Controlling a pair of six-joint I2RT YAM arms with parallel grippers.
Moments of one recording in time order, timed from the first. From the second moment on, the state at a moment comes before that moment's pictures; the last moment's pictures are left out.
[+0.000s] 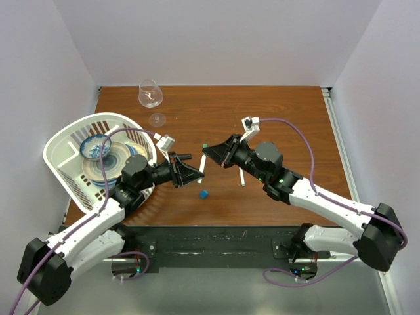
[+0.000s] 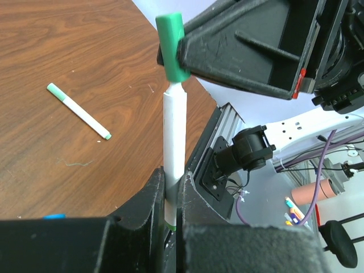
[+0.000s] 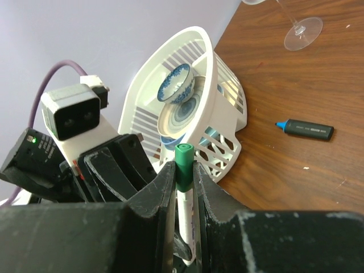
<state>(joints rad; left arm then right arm) -0.55 0.87 0.46 0.33 0.59 -0.69 0.85 1.15 0.77 0.35 -0.02 0.82</state>
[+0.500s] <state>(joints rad) -0.57 0.87 0.47 0.33 0.60 -0.69 0.89 1.09 0.70 0.39 0.03 0.82</state>
